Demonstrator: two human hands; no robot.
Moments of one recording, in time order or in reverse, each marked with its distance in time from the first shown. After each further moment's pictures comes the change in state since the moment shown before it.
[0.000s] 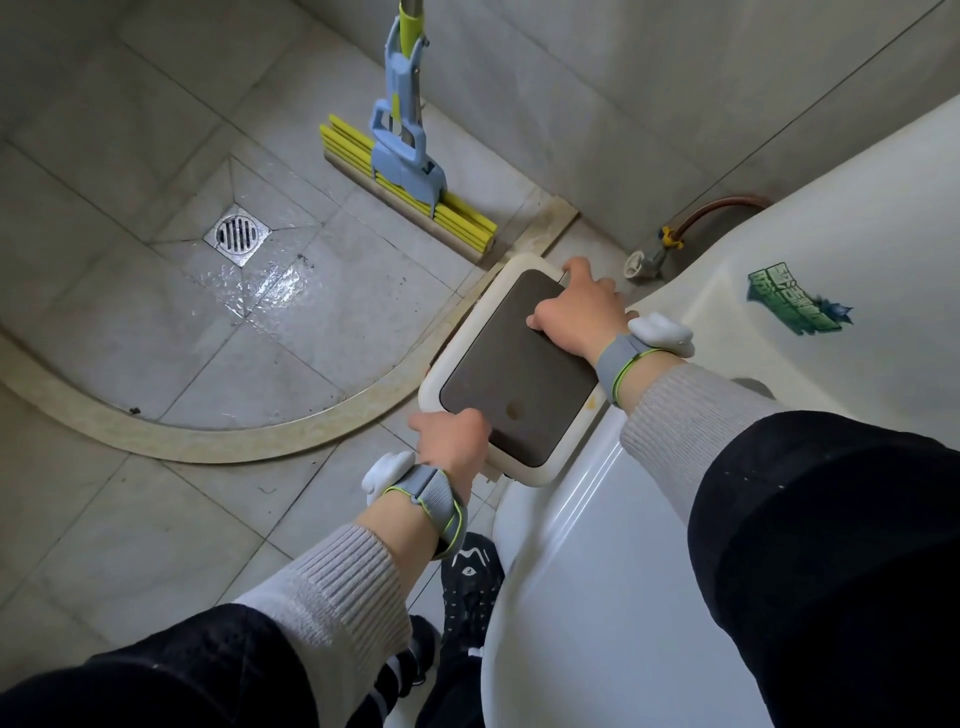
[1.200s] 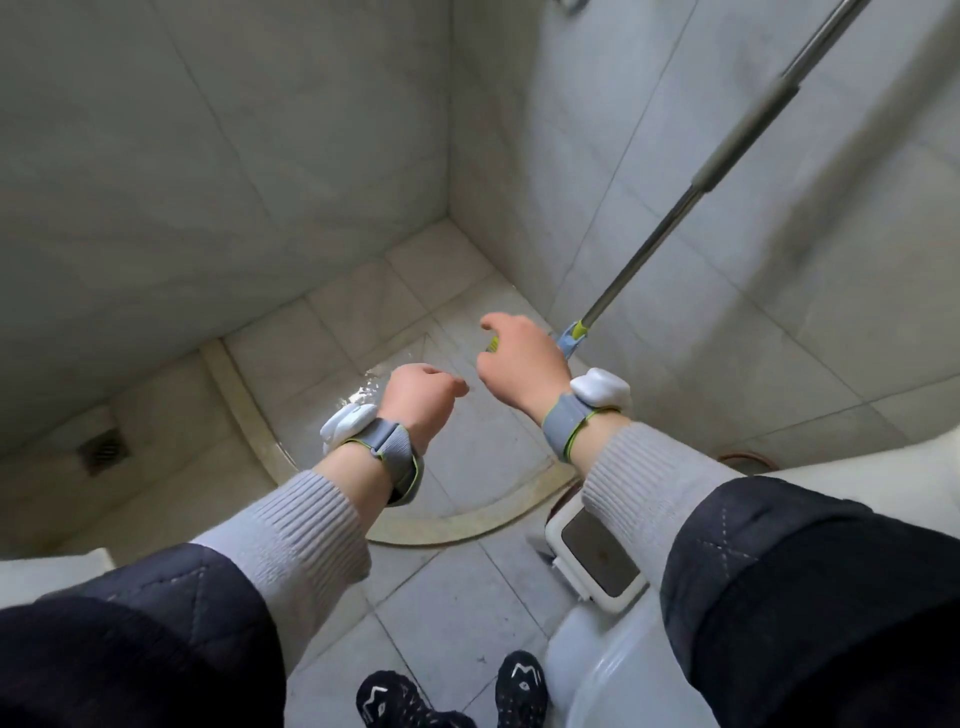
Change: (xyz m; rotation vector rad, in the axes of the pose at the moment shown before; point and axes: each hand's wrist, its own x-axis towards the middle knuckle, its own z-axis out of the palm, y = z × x) left_hand -0.205 0.179 -0.359 -0.064 0.067 0.646; right_hand -0.291 -0.360 -0.116 -0.159 0.069 -0.621
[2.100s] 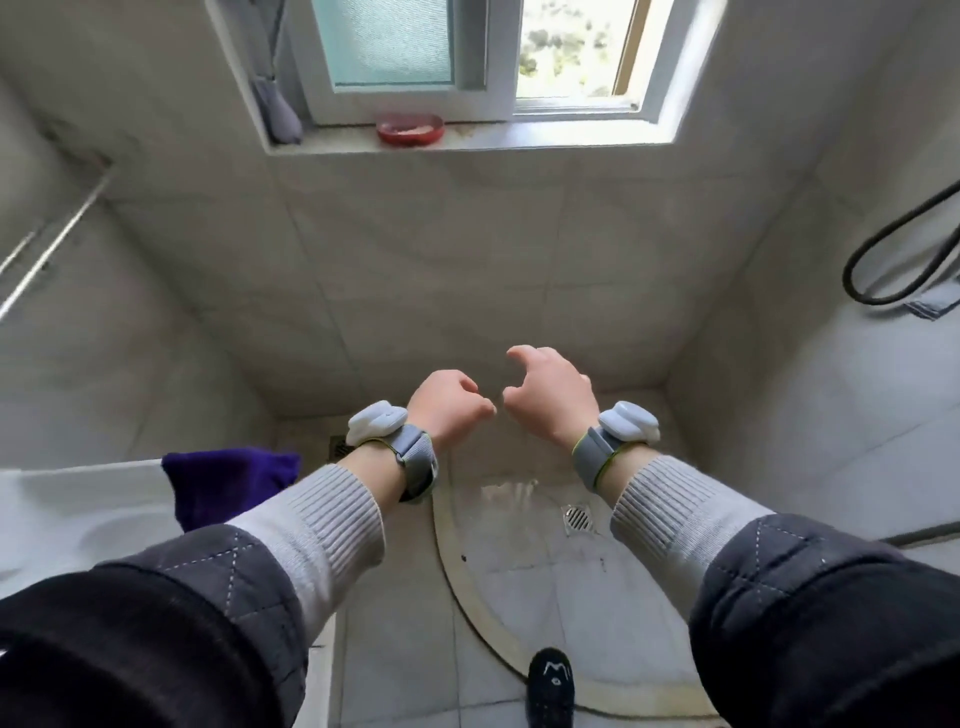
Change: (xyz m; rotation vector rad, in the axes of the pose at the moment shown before) left_hand -0.085 0.060 -0.361 0.126 0.330 0.091; right_hand -0.057 -0.368 -0.028 -0.197 -0.093 -0.543
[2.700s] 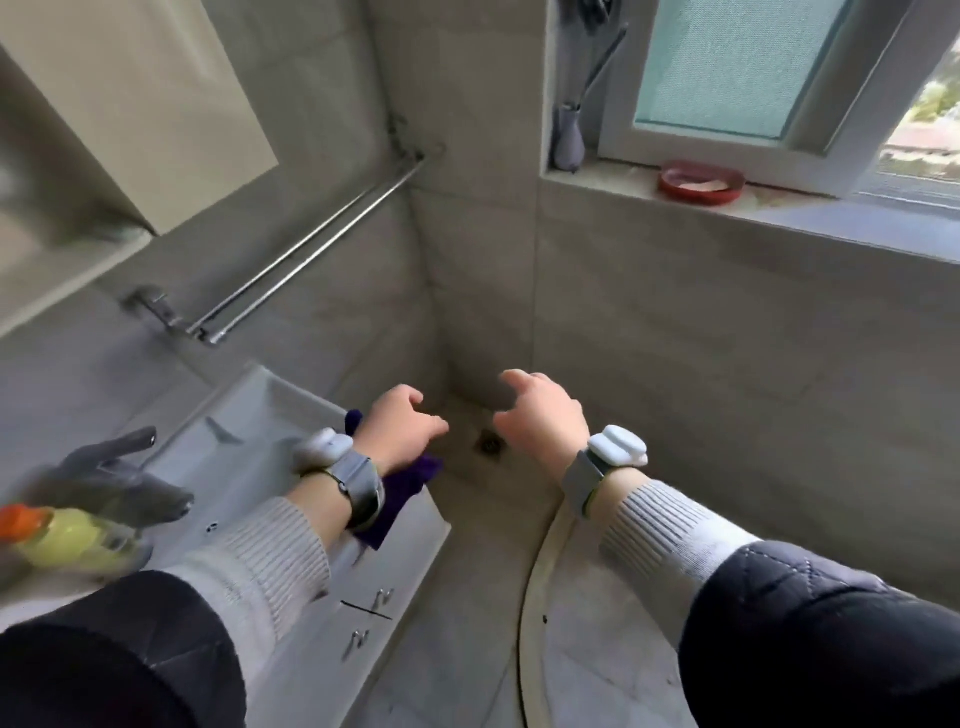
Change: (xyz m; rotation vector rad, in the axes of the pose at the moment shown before) left_hand -0.025 -0.109 -0.148 -0.076 0.562 -0.532; right_hand 0.097 -0.175 0.061 -0.033 -0.335 -0.511
